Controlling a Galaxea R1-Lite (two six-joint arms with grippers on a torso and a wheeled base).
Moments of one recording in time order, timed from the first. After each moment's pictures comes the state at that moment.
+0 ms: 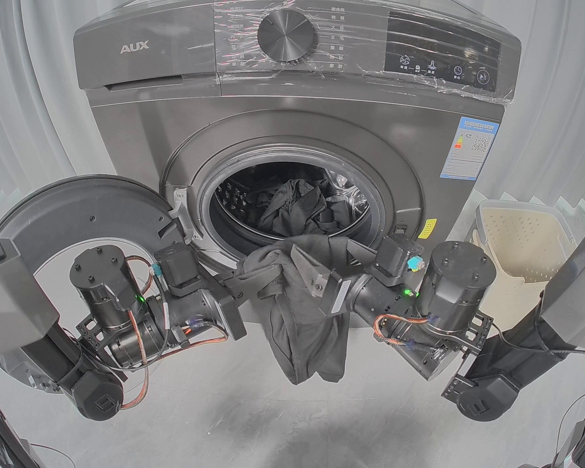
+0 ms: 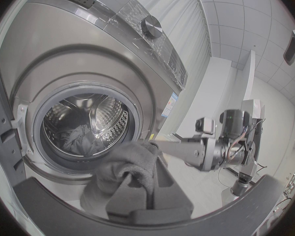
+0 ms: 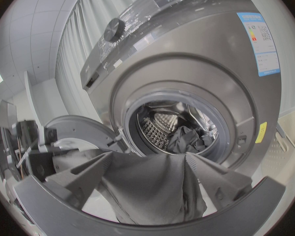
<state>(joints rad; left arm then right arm) -0.52 1.91 -0.47 -1.54 -0.42 -0.24 0.83 1.99 -0.73 -1.34 -0.28 0.22</state>
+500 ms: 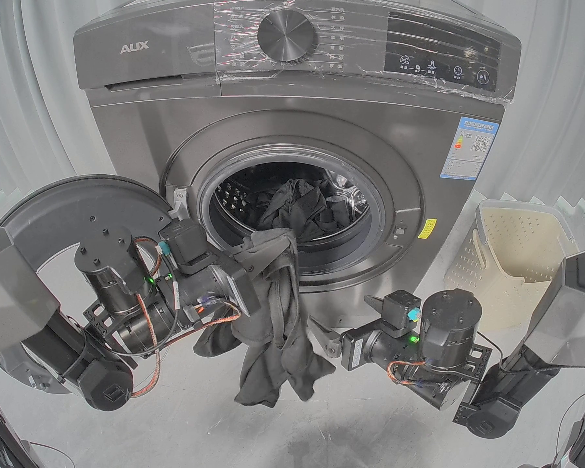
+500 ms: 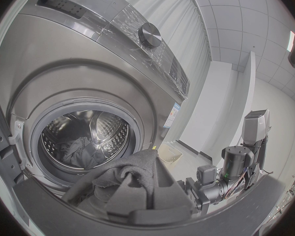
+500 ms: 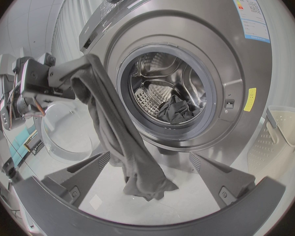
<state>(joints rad) -0.56 1.91 -0.58 -1.50 -0.34 -0.24 0.81 2.04 -0.53 -1.33 -0.26 0.18</state>
